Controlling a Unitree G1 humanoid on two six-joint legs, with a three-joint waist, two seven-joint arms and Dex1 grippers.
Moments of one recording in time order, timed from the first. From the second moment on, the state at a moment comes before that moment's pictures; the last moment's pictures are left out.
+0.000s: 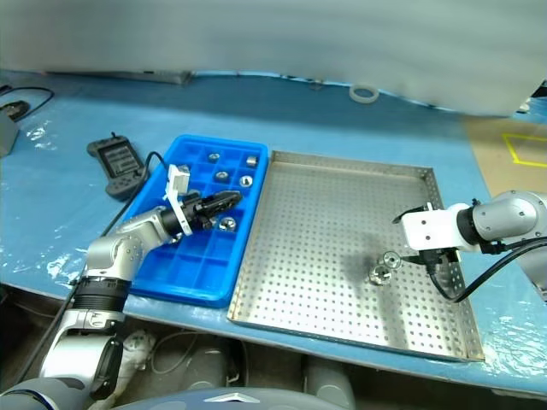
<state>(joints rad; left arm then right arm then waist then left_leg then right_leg) -0.47 0.35 0.09 0.22 -0.58 0.58 -0.91 -0.27 -1.22 0.09 -0.01 -0.04 -0.13 1.29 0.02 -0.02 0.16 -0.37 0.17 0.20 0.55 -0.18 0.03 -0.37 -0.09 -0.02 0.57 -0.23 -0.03</state>
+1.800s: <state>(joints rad) -0.48 0.28 0.13 0.10 -0.72 0.74 -0.82 -0.35 -0.99 0.21 0.10 -0.13 -0.13 1.24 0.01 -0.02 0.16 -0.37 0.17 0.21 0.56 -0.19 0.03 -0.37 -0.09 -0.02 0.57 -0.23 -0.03</state>
